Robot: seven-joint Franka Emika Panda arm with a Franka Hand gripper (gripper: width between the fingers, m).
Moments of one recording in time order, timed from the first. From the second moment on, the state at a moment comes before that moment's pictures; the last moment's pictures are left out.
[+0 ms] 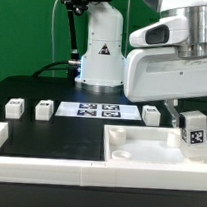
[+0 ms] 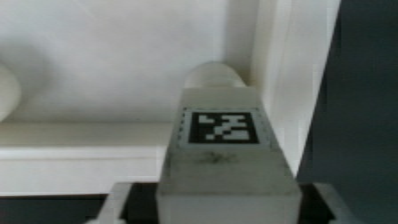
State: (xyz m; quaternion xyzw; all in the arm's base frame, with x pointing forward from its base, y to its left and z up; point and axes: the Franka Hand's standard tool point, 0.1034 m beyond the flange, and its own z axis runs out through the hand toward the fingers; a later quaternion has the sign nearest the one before) arm 0.626 0.110 0.083 -1.00 -0.03 -0.06 0.06
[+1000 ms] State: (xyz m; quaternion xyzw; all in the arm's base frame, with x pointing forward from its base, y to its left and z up) arm 0.625 0.111 0.082 -0.97 0.23 -0.05 0.07
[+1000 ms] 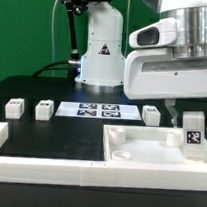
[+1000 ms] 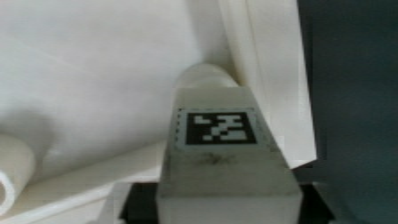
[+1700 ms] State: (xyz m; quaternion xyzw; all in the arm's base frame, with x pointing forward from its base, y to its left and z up) arm 0.621 0.111 0.081 -0.82 0.56 -0.03 0.08
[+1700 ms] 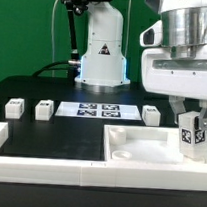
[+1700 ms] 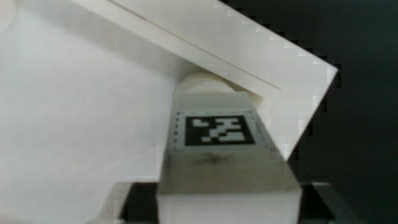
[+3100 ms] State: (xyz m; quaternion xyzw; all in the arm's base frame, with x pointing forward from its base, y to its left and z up) arm 0.623 0.125 0.079 -0.89 0.46 -0.04 0.08
